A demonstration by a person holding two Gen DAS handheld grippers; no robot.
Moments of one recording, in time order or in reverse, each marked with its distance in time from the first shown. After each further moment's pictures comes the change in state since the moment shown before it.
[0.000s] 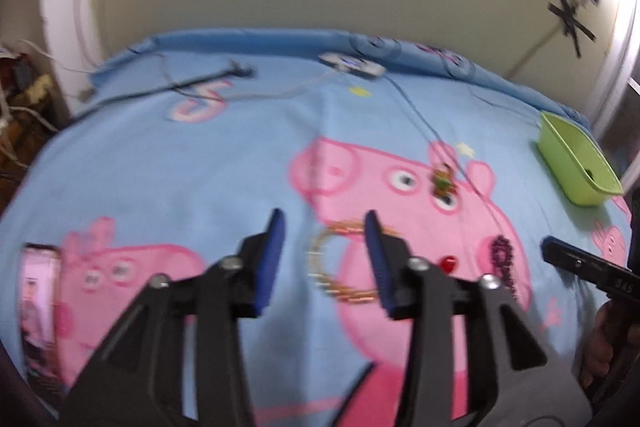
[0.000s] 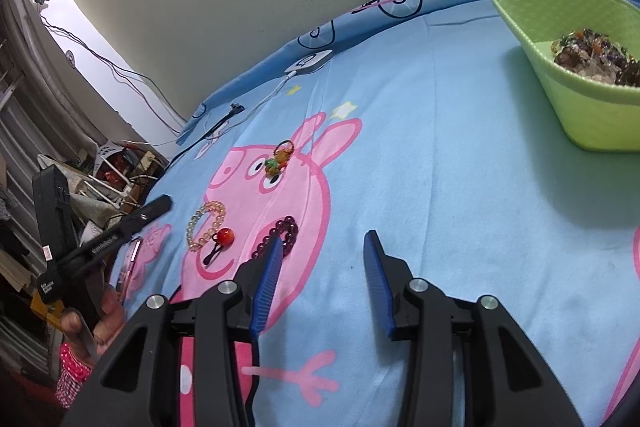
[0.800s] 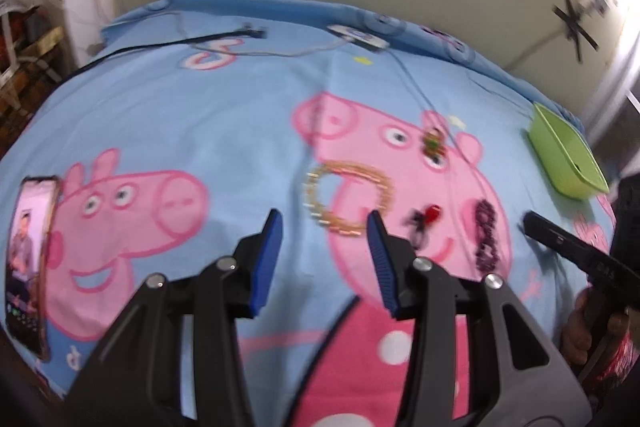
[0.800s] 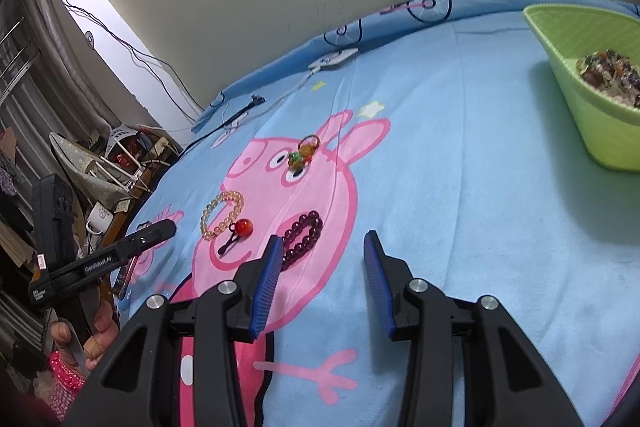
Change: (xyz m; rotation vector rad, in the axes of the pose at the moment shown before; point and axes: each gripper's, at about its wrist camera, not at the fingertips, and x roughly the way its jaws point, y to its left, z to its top) left arm -0.011 -0.010 -0.028 -0.062 0.100 -0.067; right arm 0.002 0.014 -0.002 -0.069 0.017 0.027
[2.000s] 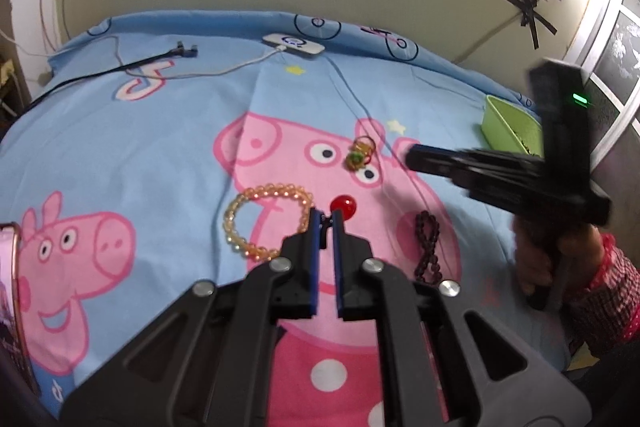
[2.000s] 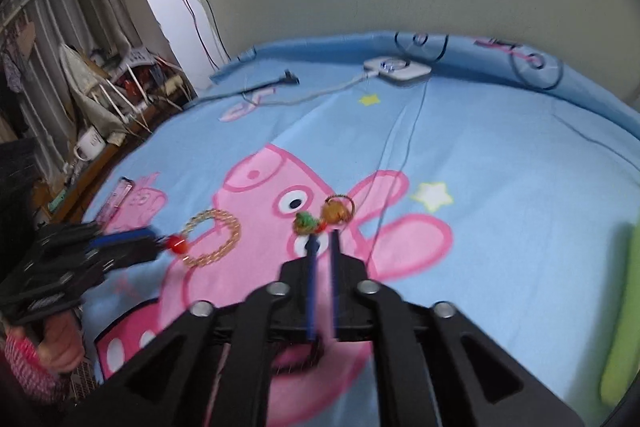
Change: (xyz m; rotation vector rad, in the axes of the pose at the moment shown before) left arm 0.001 -0.032 0.018 0.063 -0.010 -0.118; right arm 0.073 0.033 0.079 -0.349 0.150 -0.012
